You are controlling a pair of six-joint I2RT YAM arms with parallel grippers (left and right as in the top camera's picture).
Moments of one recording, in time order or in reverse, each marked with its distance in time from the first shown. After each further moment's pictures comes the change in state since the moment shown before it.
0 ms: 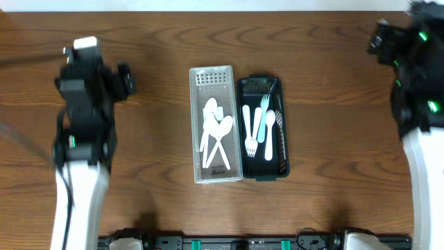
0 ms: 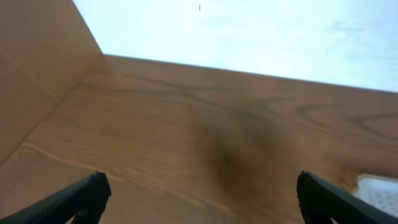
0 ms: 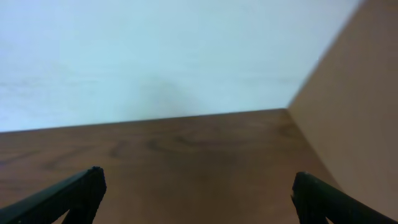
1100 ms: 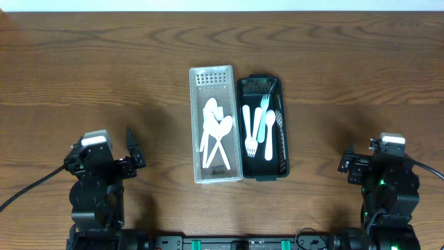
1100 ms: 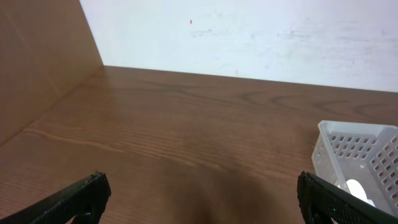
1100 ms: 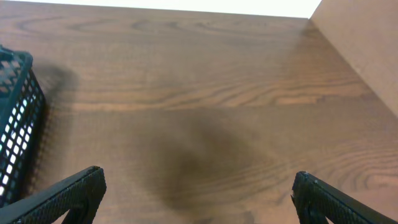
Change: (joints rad) left arm -0.047 -0.743 -0.457 -0.097 0.019 0.004; right arm 0.062 -0.899 -0.793 -0.248 -0.013 0.009
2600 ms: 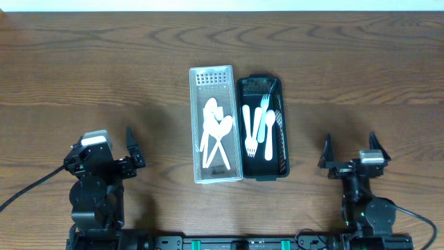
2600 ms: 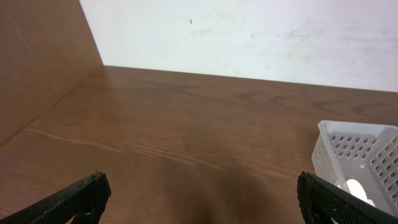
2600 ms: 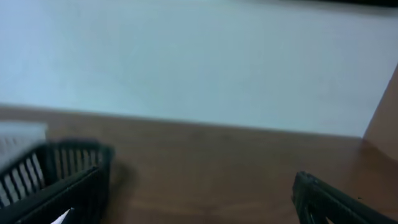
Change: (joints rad) left arm 0.000 0.000 0.000 0.000 0.000 0.000; right arm 0.100 -0.372 -0.475 0.626 -0.158 -0.017
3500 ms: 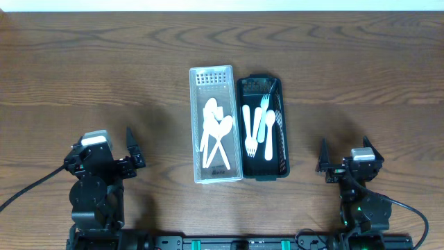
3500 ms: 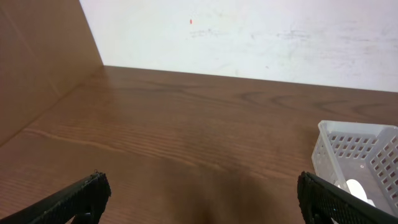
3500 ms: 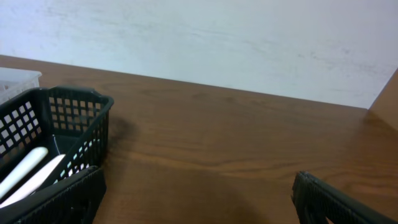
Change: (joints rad) left arm 0.000 0.000 0.000 0.000 0.000 0.000; right arm 0.000 0.001 -0.007 -0.109 -0.002 -0.031
